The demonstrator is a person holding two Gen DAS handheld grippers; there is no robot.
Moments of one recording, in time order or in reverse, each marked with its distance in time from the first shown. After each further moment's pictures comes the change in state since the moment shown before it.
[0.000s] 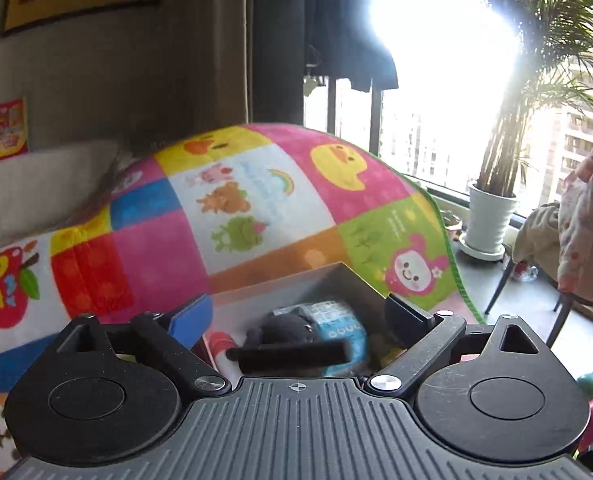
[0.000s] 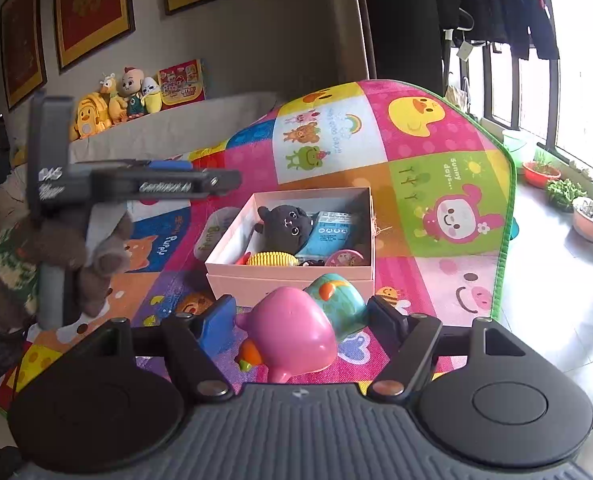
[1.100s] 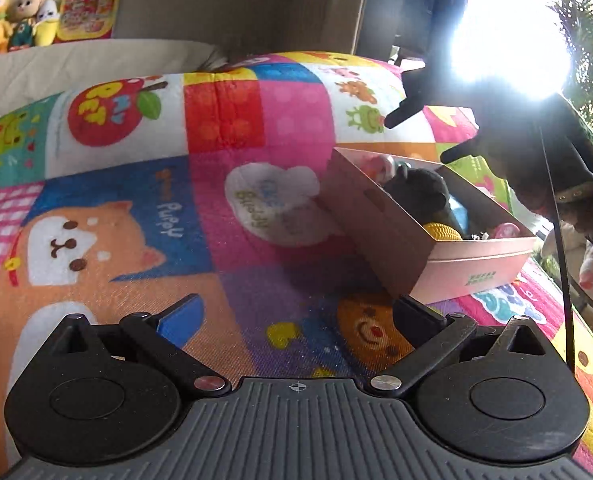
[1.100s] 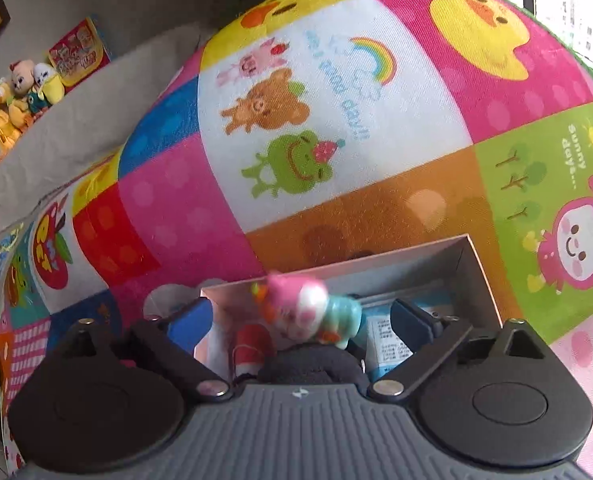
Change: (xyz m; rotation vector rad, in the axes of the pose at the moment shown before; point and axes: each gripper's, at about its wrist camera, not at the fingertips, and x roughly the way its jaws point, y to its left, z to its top) left arm -0.061 0.121 -0.138 -0.237 0.083 0.079; right arm 0.297 0.010 0.150 0.258 0.256 -0.085
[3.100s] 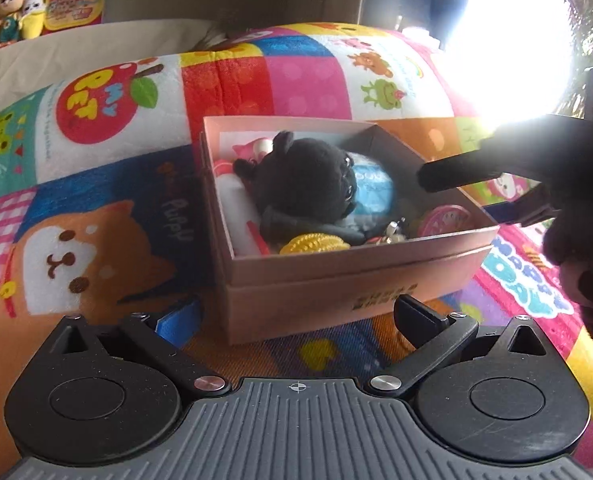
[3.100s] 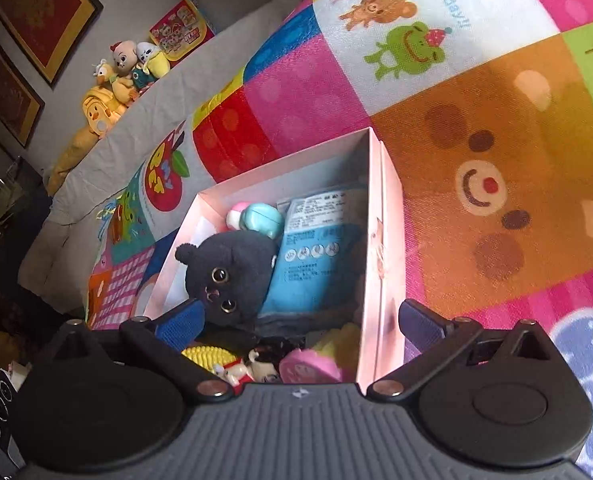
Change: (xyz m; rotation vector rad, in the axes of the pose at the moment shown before) left arm 0.031 0.011 0.016 0.055 0.106 0.043; right arm -0.009 0.014 -0.088 -0.026 0.061 0.345
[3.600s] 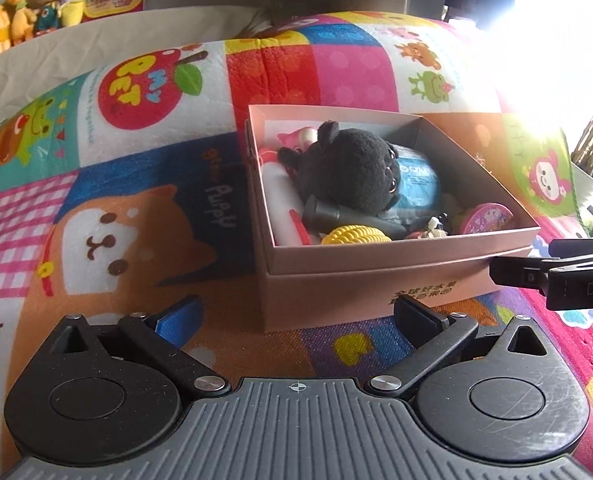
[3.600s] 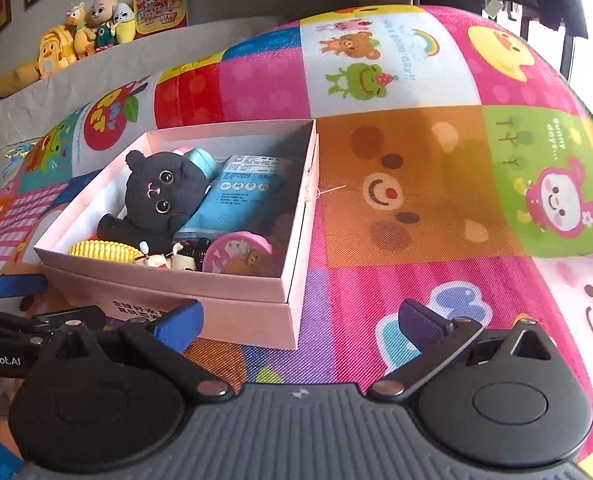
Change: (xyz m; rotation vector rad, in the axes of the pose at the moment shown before) left arm 0.005 0.004 0.007 -0.050 0.030 0.133; right arm -0.025 0.025 -0.068 -0.265 -0.121 -0.380
